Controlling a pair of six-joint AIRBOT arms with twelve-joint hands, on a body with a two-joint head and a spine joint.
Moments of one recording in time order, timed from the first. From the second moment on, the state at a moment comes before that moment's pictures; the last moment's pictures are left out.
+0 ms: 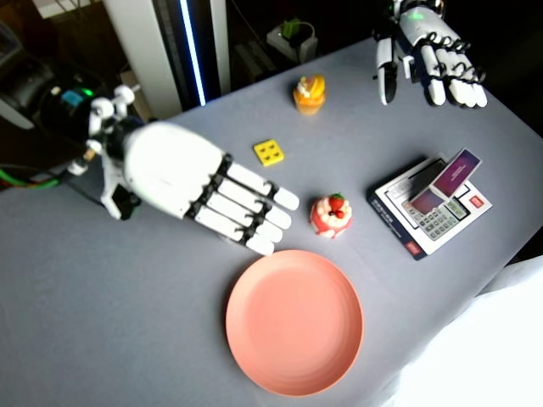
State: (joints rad) left arm 1.03 -0.81 0.98 -0.28 -1.27 1.01; right arm -0.95 -0.89 1.02 0.19 0.74 -0.96
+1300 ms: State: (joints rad) left arm 1.11 -0.80 0.96 -0.35 -1.36 1.00; right arm -0.59 -1.11 1.38 0.32 0.53 -0.98
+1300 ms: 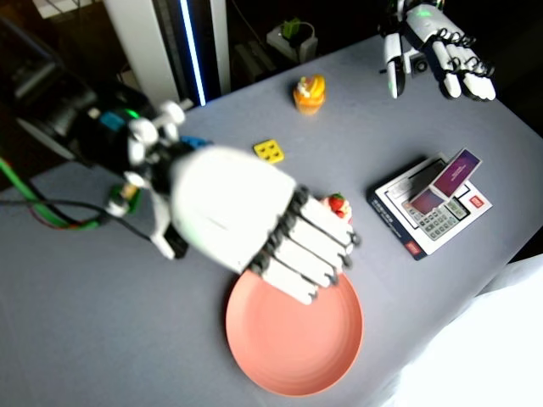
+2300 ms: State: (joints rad) left arm 1.11 -0.82 0.98 -0.35 -1.39 0.96; right arm -0.57 -1.19 1.53 0.52 0.33 -1.11
